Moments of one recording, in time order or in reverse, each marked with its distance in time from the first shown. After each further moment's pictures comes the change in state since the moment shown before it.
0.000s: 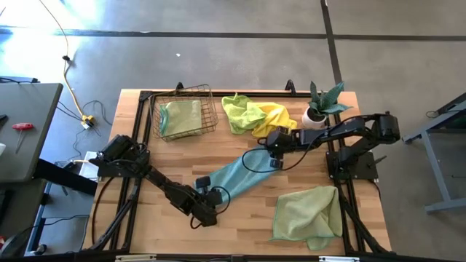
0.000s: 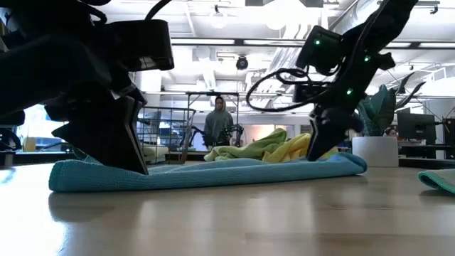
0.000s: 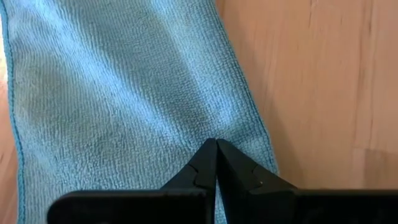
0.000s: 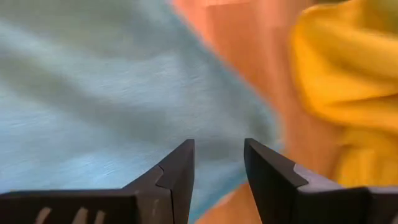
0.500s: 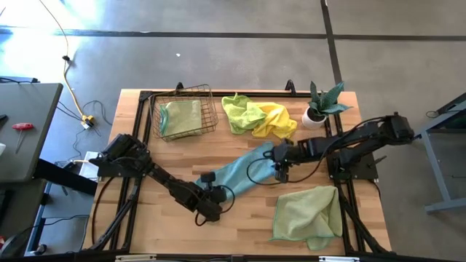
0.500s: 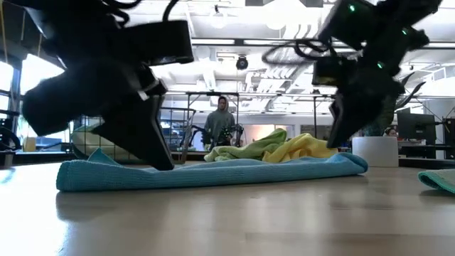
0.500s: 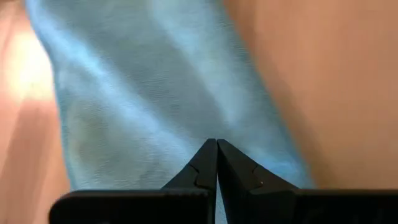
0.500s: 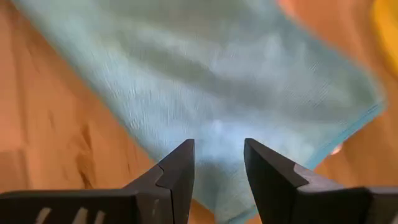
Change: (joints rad) left arm 0.052 0.007 0.047 -0.019 -0.083 0.164; right arm 0.197 -0.142 -0.038 -0.084 -0.043 0.284
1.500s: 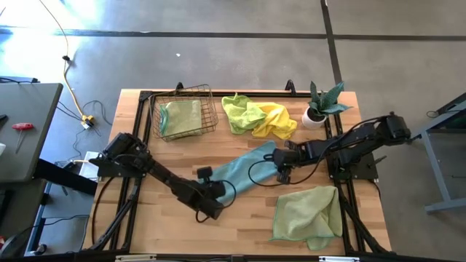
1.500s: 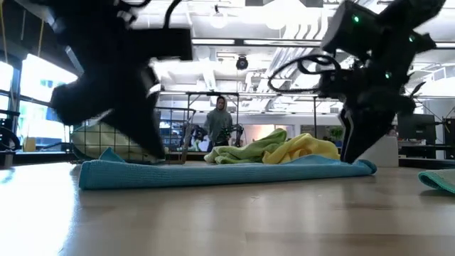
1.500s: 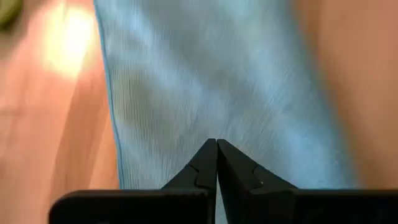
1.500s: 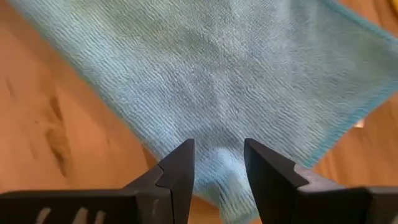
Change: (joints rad) left arm 0.028 -0.003 0.070 -0.214 -0.049 -0.099; right arm 0.032 0.041 -0.007 -0.064 0.037 0.065
